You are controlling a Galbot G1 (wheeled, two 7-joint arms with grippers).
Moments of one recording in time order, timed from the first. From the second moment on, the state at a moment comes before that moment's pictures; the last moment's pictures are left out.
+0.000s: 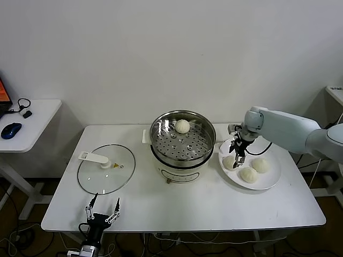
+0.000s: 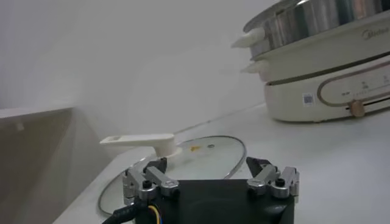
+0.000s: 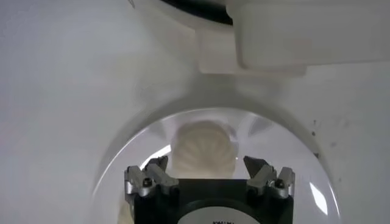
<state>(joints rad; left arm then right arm) 1.54 -1.54 -0.73 -1.53 0.22 -0.50 0.15 0.37 1.03 -1.59 0.76 0.57 -0.14 -1.01</state>
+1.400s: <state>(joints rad) 1.54 -1.53 -0.73 -1.53 0.23 -0.50 0.14 0.54 0.96 -1.70 0.90 0.60 -0.14 -1.04</state>
